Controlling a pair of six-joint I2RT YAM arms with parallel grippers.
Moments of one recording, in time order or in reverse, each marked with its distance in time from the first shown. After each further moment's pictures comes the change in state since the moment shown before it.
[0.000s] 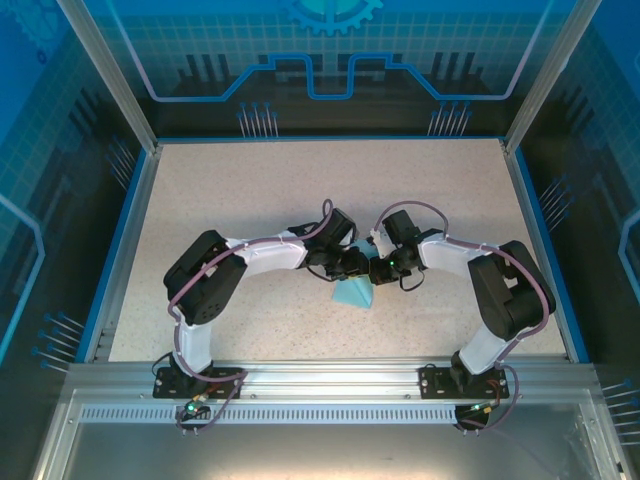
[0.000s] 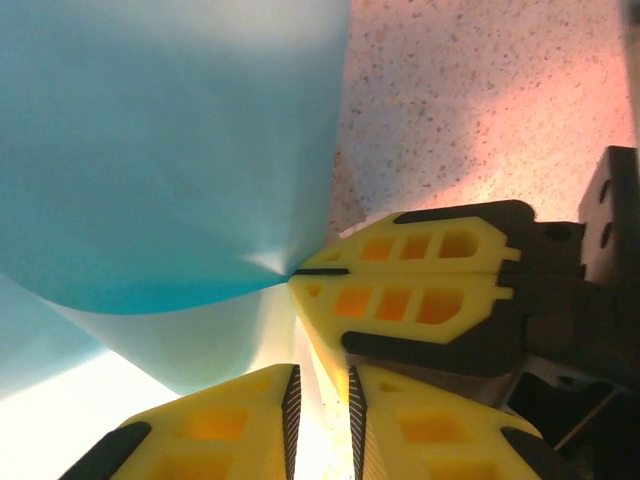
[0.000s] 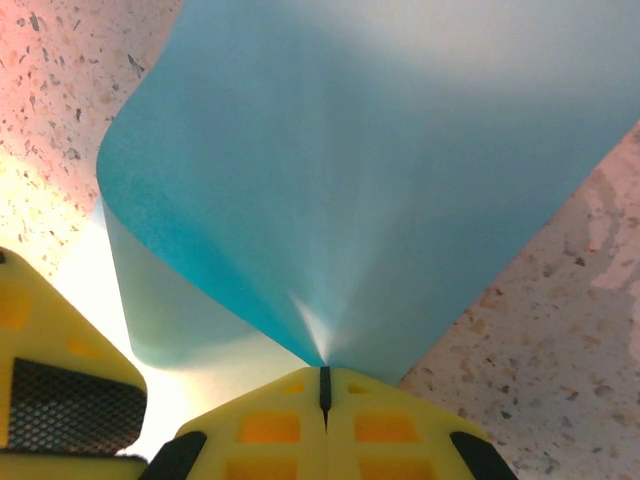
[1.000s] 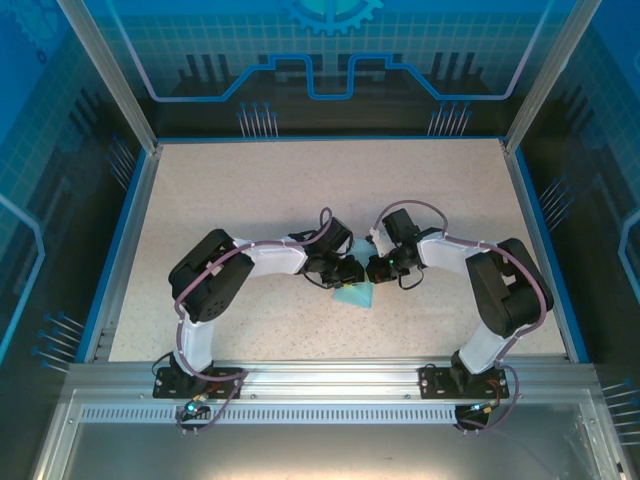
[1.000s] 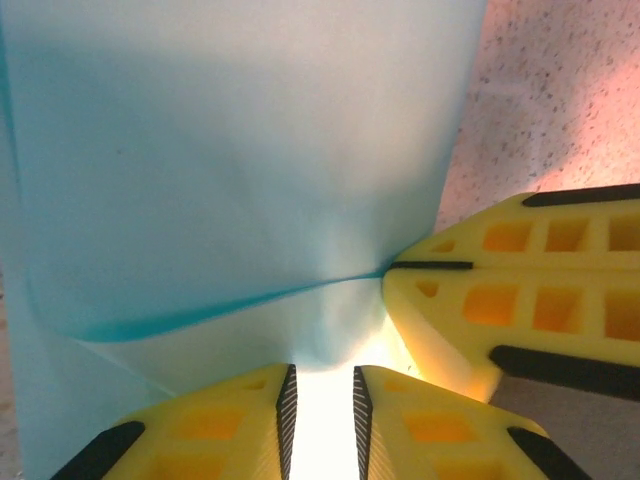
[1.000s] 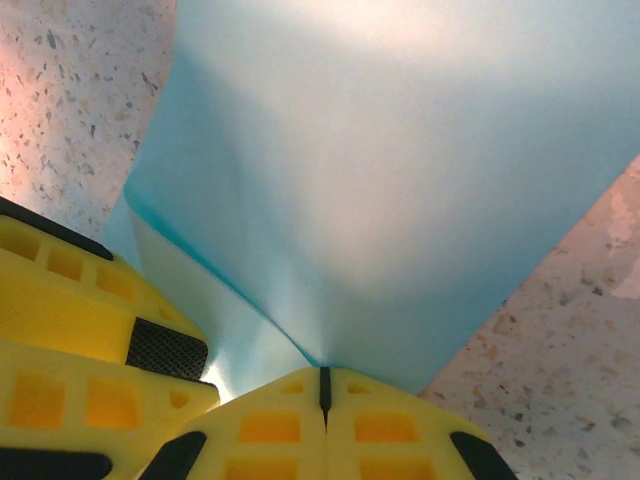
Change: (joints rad) left arm 0.000 0.031 -0.067 0.053 -0.003 0.000; right arm -0.006 0.021 0.012 0.012 -0.027 0.000
